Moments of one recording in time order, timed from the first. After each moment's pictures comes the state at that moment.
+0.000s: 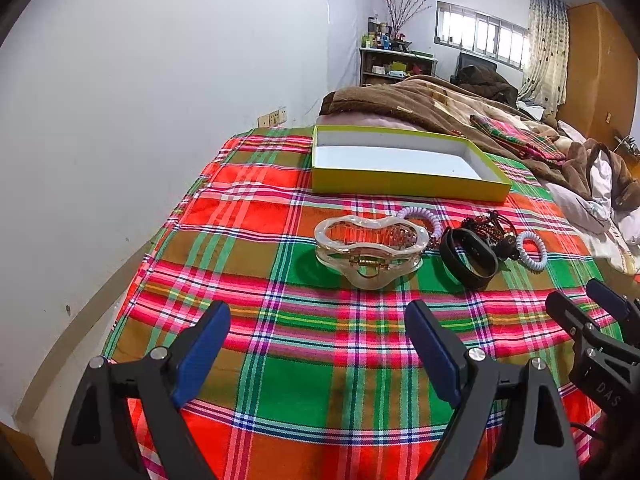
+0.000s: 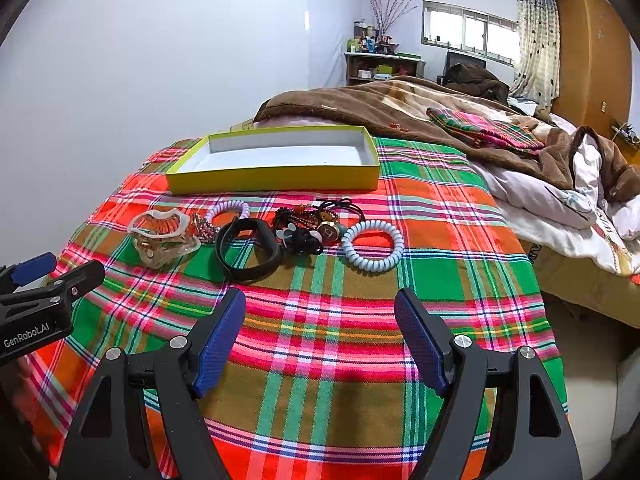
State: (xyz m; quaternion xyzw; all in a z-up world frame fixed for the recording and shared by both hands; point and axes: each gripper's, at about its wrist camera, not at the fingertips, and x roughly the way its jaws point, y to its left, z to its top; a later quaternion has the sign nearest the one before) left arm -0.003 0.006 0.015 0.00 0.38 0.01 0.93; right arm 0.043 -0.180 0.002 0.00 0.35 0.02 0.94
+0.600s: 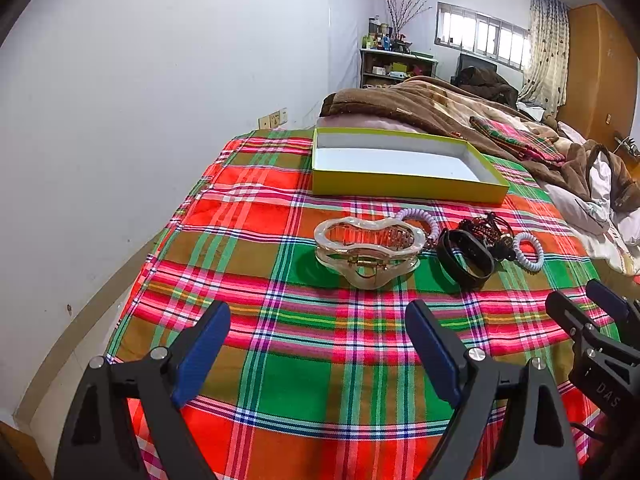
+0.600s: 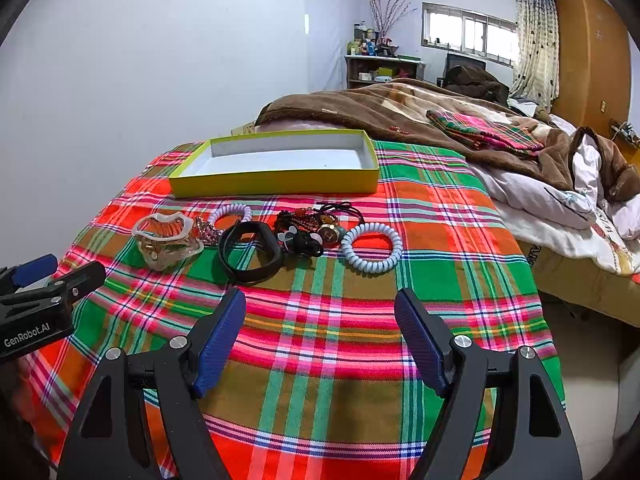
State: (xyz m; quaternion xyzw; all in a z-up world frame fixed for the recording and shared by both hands) left arm -0.007 0.006 0.019 0.00 0.37 0.01 0.93; right arm 0.041 -0.180 0.005 0.00 0.35 0.02 0.94
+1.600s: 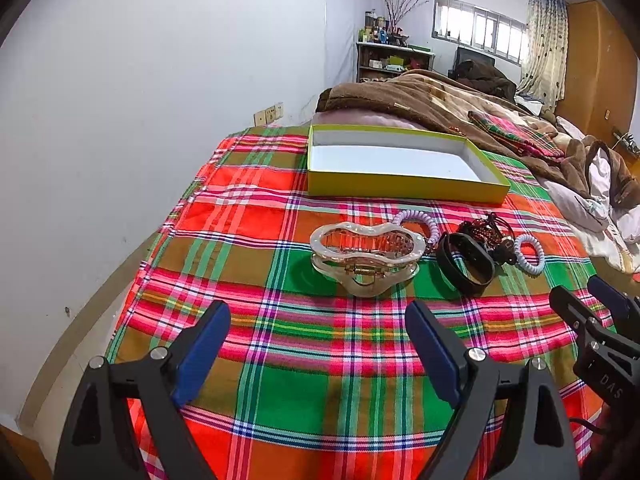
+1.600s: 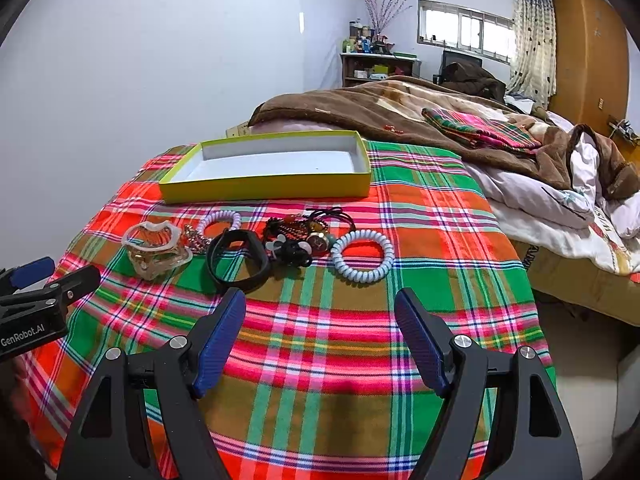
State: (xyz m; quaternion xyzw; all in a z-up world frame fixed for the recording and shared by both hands) left arm 0.010 0.007 0.021 0.00 0.39 0.00 0.92; right arm 0.054 -0.192 0.009 0.01 0.35 0.01 0.94
